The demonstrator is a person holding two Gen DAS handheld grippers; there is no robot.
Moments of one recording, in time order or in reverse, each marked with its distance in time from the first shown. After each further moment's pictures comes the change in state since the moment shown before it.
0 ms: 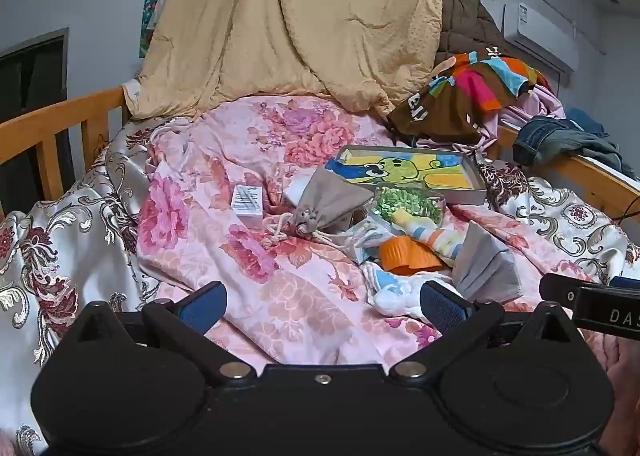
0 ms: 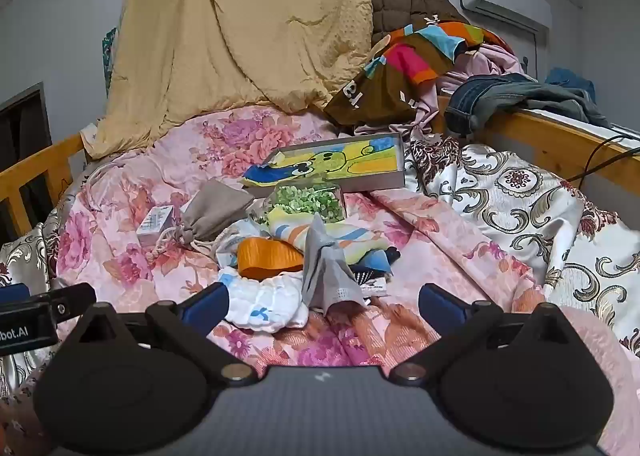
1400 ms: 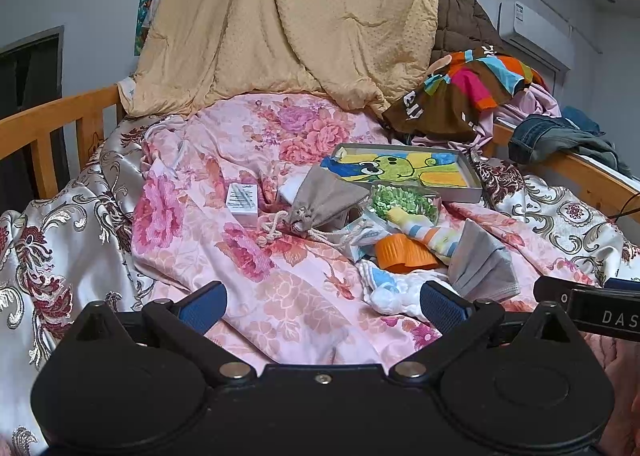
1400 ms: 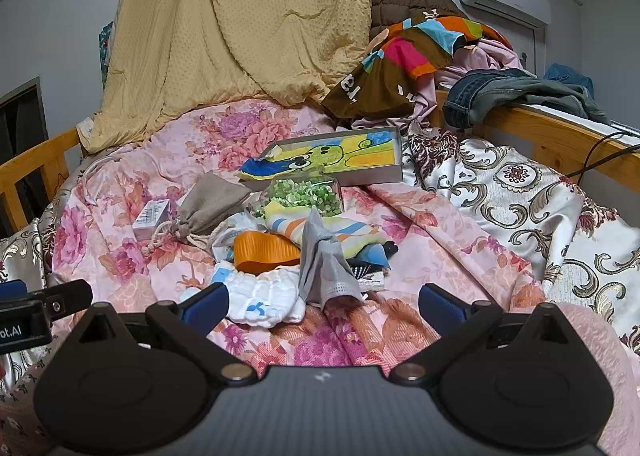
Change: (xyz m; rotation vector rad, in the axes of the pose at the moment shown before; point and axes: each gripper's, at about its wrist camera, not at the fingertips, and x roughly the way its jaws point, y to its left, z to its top) left arm 0.001 0.000 -0.001 0.000 0.000 -0.014; right arm 0.003 0.000 0.000 -0.003 0.018 -0.006
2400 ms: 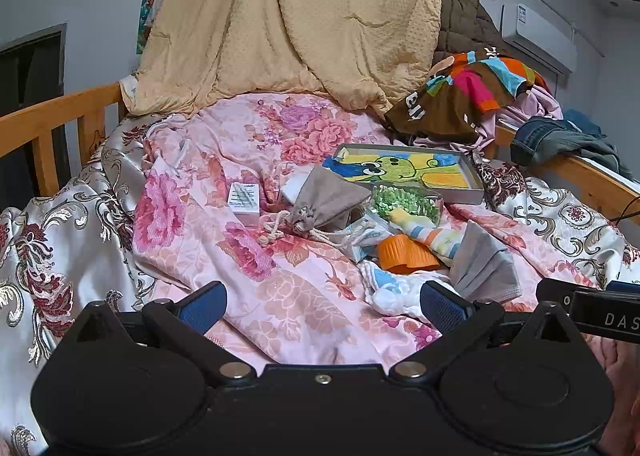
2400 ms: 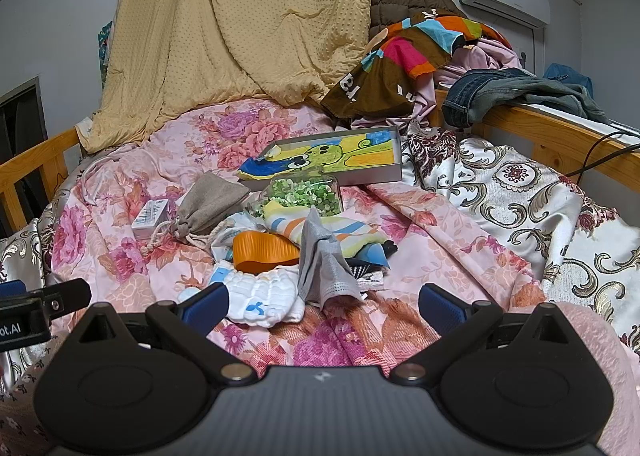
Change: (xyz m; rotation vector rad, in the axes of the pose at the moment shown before) left arm 0.002 0.003 -0.002 -0.004 0.001 0.000; right arm 0.000 0.000 0.000 -0.002 0.004 -0.001
